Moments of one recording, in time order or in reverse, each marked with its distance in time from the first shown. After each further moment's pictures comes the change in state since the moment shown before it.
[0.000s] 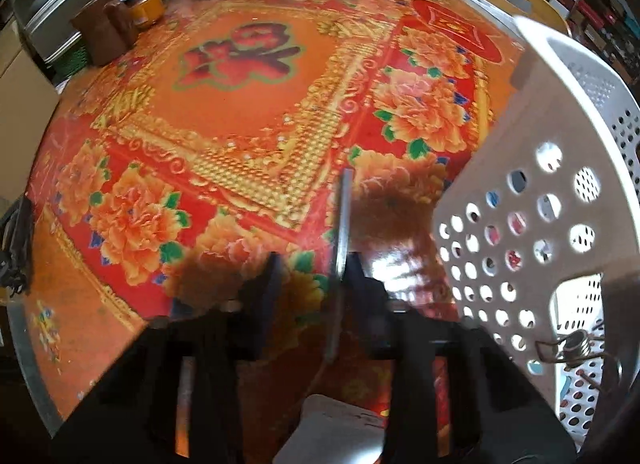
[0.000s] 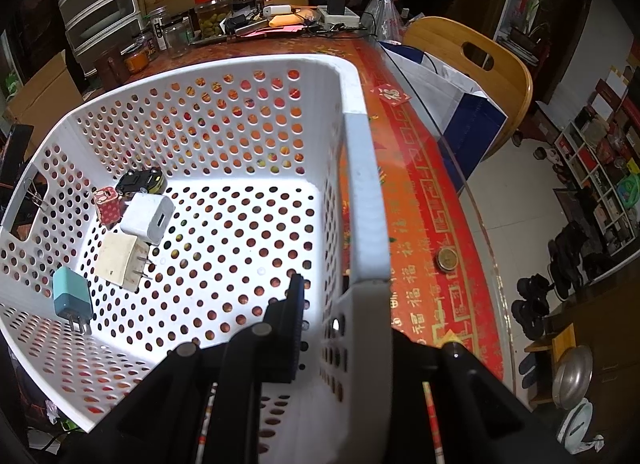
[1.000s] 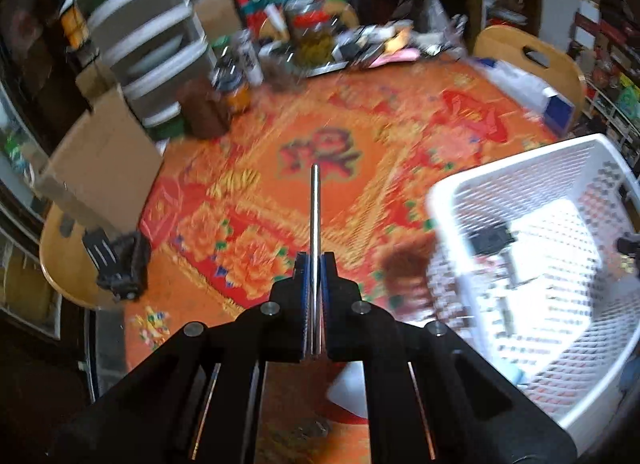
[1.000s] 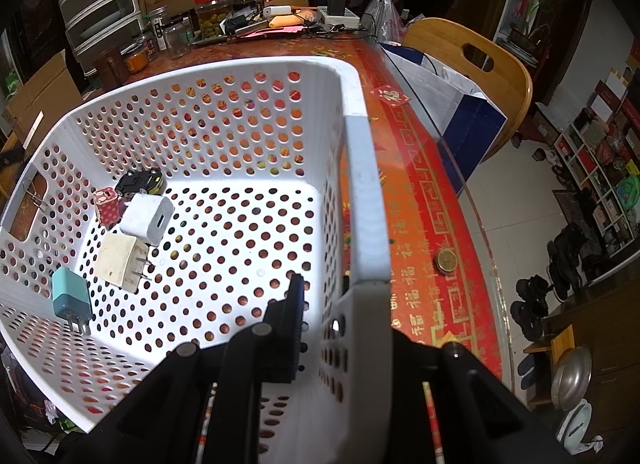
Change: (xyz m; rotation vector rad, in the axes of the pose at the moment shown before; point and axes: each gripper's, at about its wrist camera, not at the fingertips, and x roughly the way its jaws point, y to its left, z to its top) left arm -0.153 -0.012 -0.001 -0.001 -0.257 0.223; right arm 0.000 -0.001 0.002 -0.005 -0.001 -0.003
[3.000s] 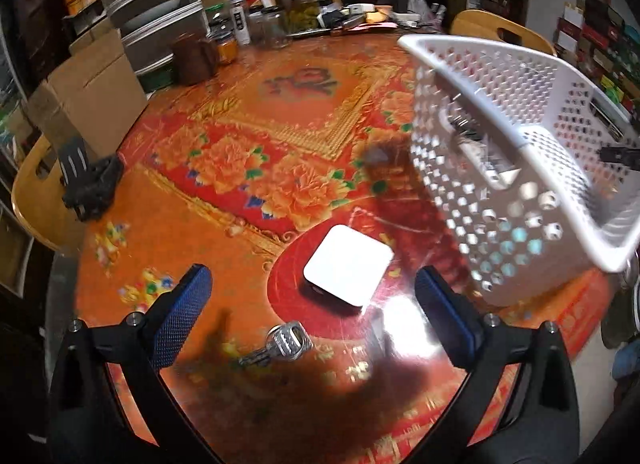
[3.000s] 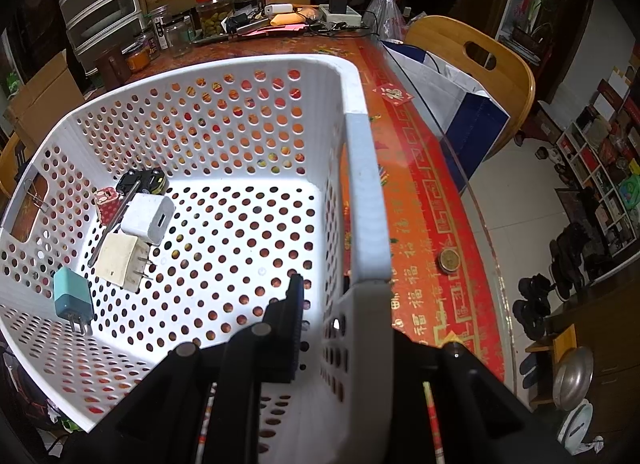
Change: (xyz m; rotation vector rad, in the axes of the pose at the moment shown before) left arm 0.026 0.000 -0.143 -0.056 0.000 -0.078; right arm 0.002 0.000 -0.001 0.002 0.008 0.009
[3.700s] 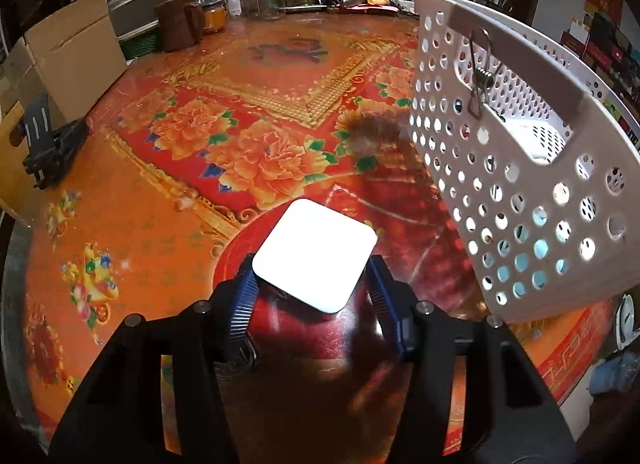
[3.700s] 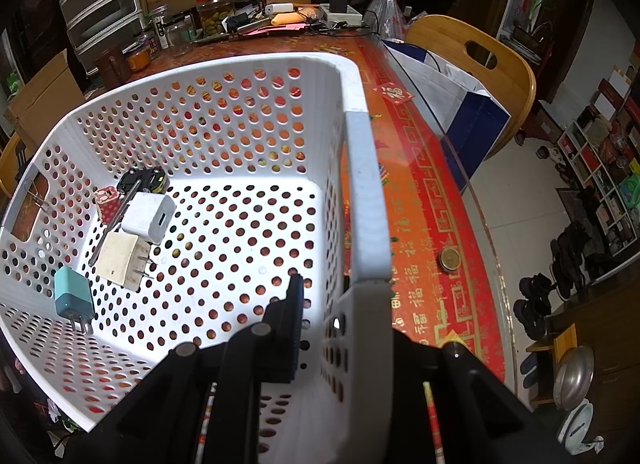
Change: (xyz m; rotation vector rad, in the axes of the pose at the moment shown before) left arm 0.046 -0.012 -0.010 -0.063 0.046 -0.069; right arm 0.000 0.001 -0.001 -0.003 0.001 0.002
